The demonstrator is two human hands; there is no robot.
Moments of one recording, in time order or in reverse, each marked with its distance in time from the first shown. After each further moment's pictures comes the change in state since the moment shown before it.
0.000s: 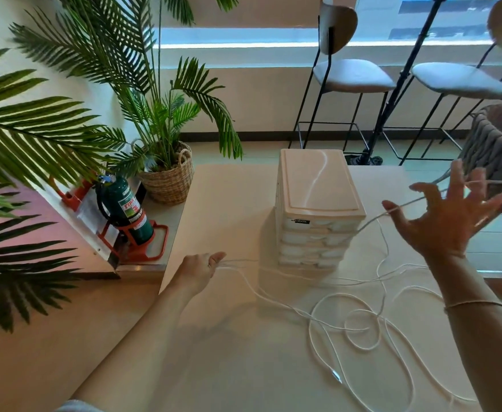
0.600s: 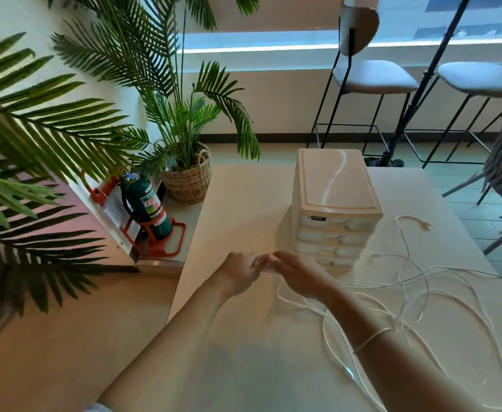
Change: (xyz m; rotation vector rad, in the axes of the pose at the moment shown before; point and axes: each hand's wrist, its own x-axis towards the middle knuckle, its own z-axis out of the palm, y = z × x) left_hand -0.036 0.043 -0.005 -0.085 -0.127 0.251; right_hand -0.092 -0.177 -0.023 0.832 -1.167 -0.113
